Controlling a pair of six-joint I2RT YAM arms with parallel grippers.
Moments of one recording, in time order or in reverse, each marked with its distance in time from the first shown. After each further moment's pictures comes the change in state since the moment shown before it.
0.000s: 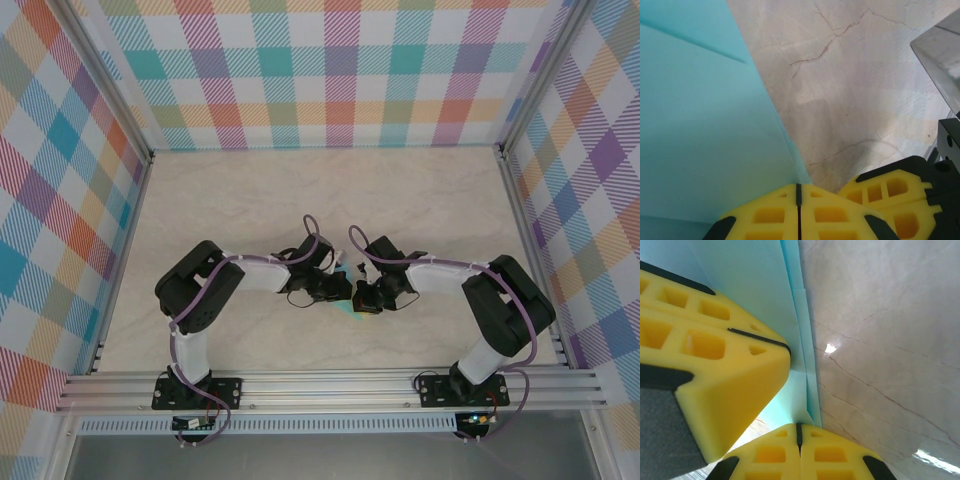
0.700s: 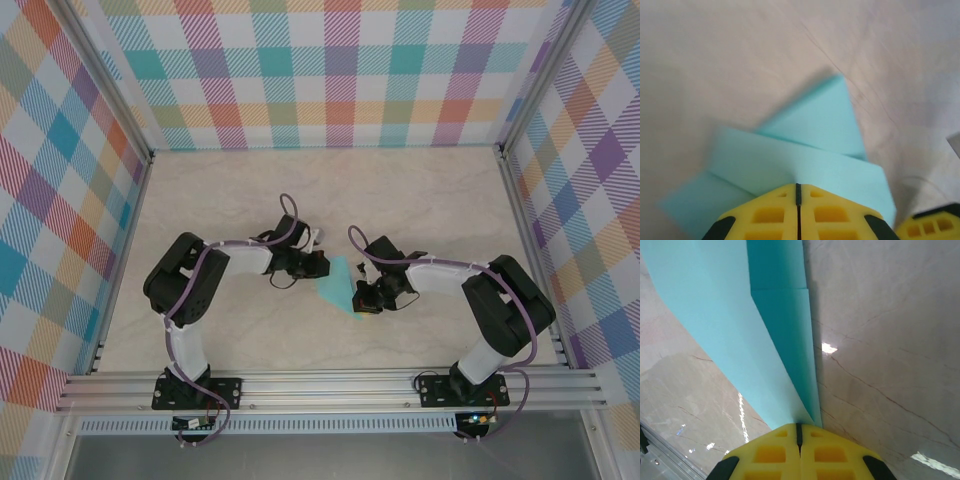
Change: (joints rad) left arm 0.203 -0.005 0.058 -0.101 -0.063 0.201; right arm 0.000 0.000 0.000 0.000 -0.001 -0.019
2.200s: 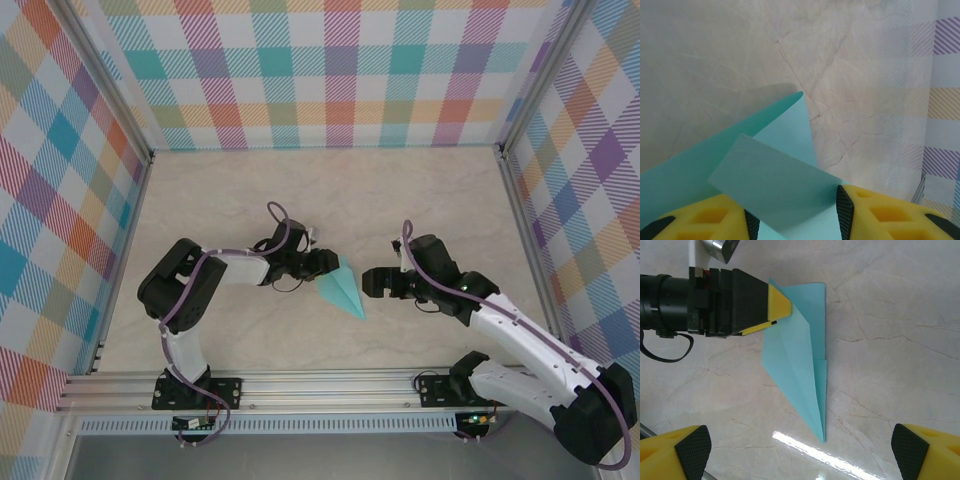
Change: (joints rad) left arm -0.059 -0.042 -0.119 0.272 0.003 -0.352; right arm 0.000 -0.675 -0.058 -0.129 0.293 -0.039
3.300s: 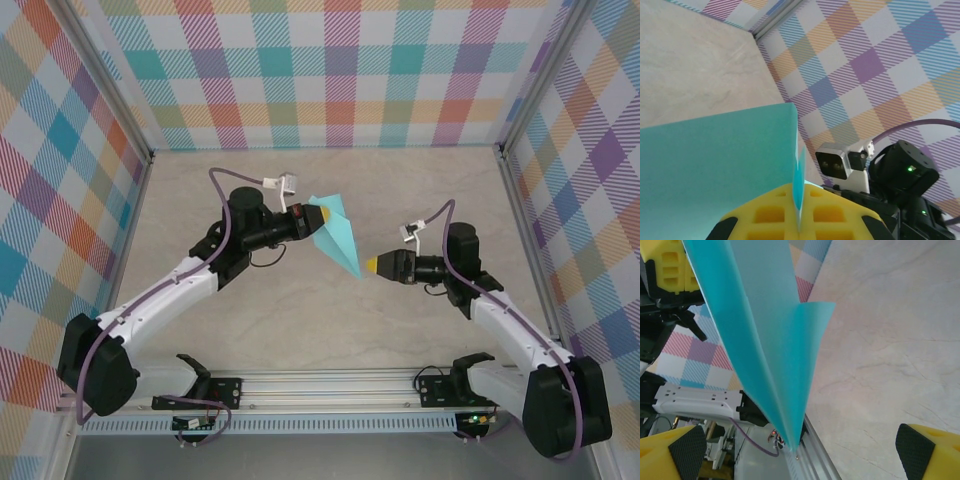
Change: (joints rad) left arm -0.003 -0.591 0.102 -0.135 -0.054 0.048; right arm -0.359 0.098 -0.172 0.654 -0.929 0.153
